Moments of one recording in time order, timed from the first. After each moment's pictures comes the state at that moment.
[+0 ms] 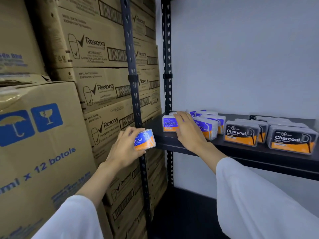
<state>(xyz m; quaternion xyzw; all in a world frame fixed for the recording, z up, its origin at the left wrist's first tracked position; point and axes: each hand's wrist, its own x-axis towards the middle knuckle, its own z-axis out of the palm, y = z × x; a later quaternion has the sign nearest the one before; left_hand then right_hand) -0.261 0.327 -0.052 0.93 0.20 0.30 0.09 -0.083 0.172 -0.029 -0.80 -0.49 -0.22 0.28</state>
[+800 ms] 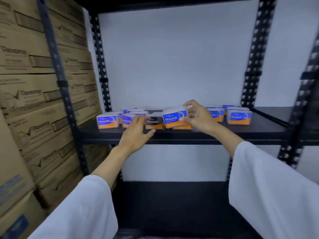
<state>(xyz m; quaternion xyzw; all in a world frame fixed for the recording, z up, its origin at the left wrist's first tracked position) -0.182 0.094 -0.018 0.93 0.01 0.32 0.20 -0.078 -0.132 0.018 -0.79 -0.33 -0.08 0.51</state>
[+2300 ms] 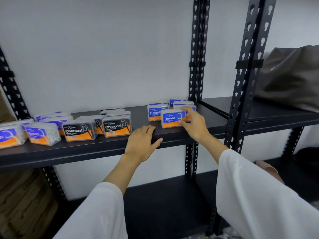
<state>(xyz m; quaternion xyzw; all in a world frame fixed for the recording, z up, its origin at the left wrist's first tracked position) -0.015 -0.085 -0.075 0.97 -0.08 0.25 0.03 0.044 -0.286 -0.052 -0.83 -0.14 -0.20 0.50</state>
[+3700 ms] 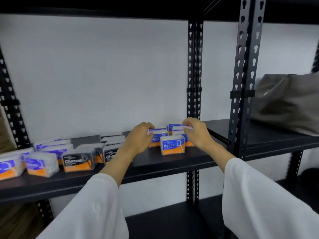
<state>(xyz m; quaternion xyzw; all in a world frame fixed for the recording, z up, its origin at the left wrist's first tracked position) 0.031 -0.073 0.016 0.93 -0.13 0.25 0.22 0.063 -0.301 0.009 -0.86 -0.18 -0.26 0.39</state>
